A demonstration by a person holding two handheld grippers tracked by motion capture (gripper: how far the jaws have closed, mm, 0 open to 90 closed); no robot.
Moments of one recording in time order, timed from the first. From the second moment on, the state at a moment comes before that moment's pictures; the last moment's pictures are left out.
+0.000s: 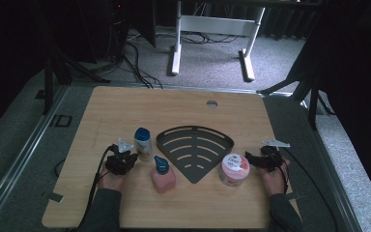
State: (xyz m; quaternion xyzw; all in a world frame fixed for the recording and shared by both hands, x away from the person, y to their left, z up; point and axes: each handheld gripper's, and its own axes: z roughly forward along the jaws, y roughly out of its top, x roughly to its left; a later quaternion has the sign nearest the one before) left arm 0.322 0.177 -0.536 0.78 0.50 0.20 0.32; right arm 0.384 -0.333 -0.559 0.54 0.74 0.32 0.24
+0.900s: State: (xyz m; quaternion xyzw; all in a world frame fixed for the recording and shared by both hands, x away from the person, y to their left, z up) left arm 0.327 0.154 -0.539 0.79 0.48 0.18 0.33; right arm 0.385 -0.333 -0.559 0.54 0.74 0.32 0.24
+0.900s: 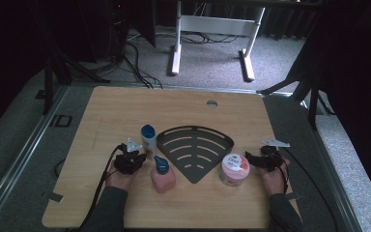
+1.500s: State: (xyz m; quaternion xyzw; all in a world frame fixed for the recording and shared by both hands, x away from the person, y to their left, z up) left arm 0.333 0.135 -0.542 0.81 0.45 0.17 0.34; right arm 0.385 -0.333 -0.559 0.54 0.74 0.32 0.23
